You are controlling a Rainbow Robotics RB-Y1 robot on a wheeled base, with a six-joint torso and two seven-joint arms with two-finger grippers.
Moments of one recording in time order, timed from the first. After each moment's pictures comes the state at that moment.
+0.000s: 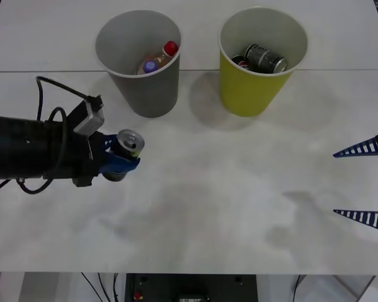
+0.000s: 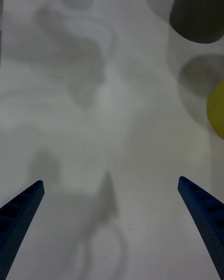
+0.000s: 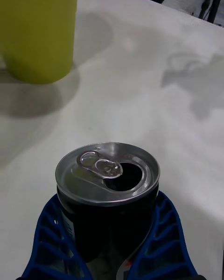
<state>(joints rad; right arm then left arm) 0.26 -1.13 -0.26 -2.01 1.31 -1.13 -0.09 -0.17 0.65 0.06 -2.11 -1.75 -1.33 0.81</state>
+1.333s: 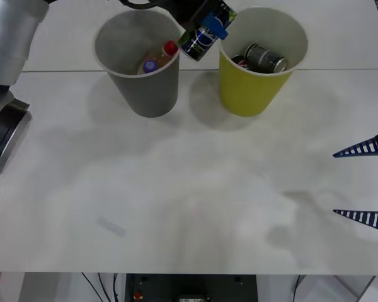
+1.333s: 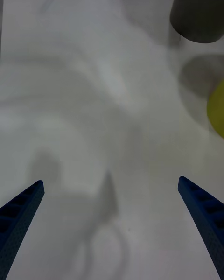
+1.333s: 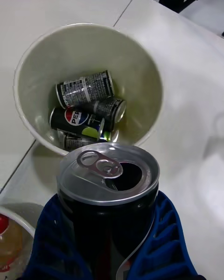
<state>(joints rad) 0.26 -1.13 -0.26 -2.01 1.31 -1.13 -0.09 -1.34 0.43 -0.33 -1.29 -2.04 -1.49 1.27</state>
